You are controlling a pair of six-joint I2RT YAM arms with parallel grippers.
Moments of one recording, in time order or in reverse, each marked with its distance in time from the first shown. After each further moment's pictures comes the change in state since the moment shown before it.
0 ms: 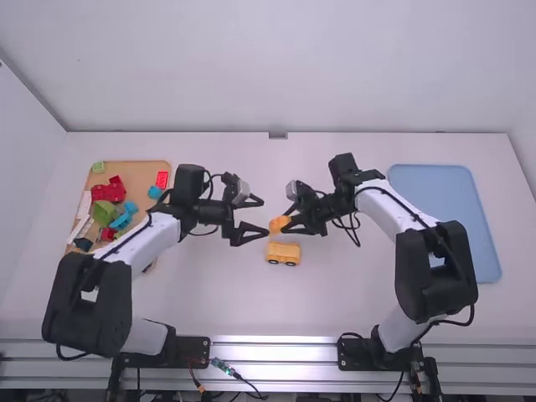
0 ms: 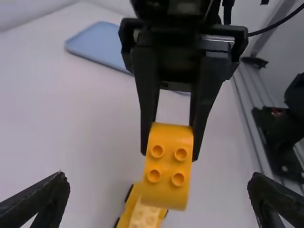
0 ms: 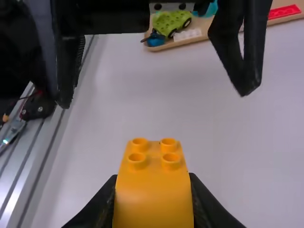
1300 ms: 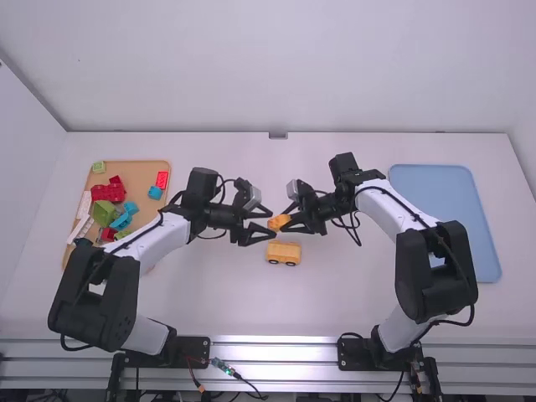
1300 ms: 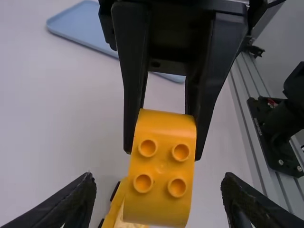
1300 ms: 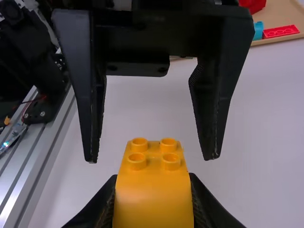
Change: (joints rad) left arm -0.074 0.032 0.000 0.004 -0.064 -0.011; right arm -0.001 0.000 0.001 0.001 -0.047 -0.028
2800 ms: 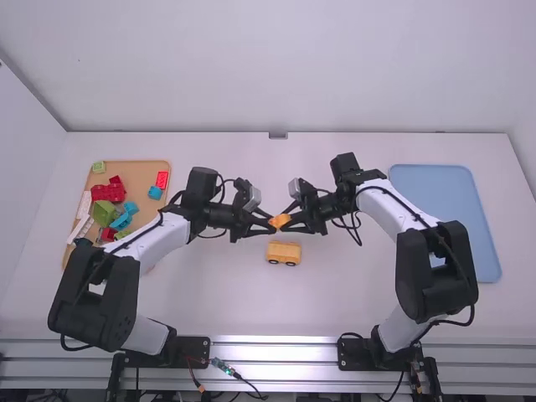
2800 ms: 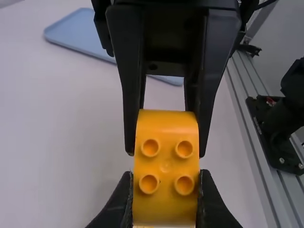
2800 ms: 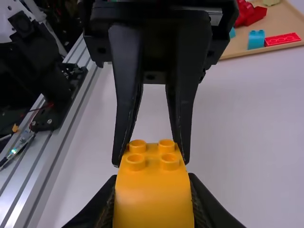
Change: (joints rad) left arm 0.000 0.000 0.000 0.016 0.020 0.027; right arm -0.003 0.000 0.000 -0.005 -0.040 0.003
